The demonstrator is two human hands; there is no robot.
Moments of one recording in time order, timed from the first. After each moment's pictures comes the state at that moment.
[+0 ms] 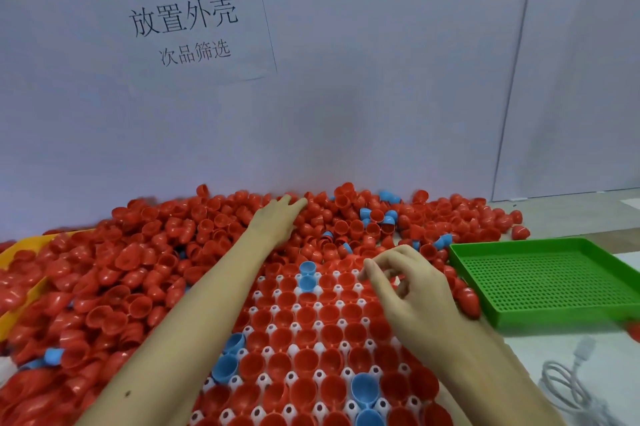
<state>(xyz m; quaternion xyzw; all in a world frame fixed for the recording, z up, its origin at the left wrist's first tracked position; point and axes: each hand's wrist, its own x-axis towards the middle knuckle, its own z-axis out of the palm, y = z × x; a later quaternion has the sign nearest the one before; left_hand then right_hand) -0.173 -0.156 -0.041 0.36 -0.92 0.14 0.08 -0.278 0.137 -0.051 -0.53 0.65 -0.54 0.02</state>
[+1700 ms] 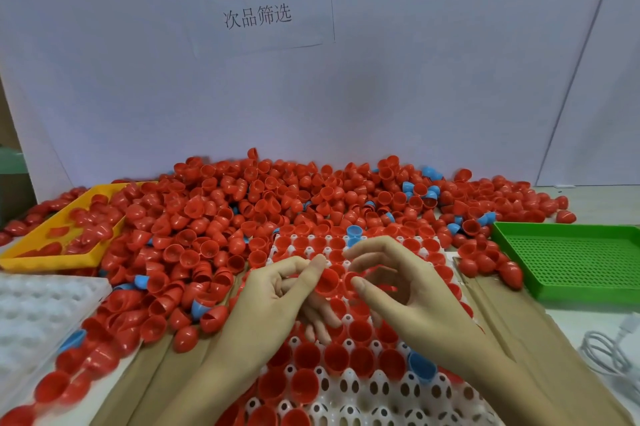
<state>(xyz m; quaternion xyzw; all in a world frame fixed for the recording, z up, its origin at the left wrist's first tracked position) -0.008 0.078 -0.040 0.29 -0.65 -0.60 0.36 -0.205 0.157 -0.042 -0.62 0.50 -0.53 0.29</state>
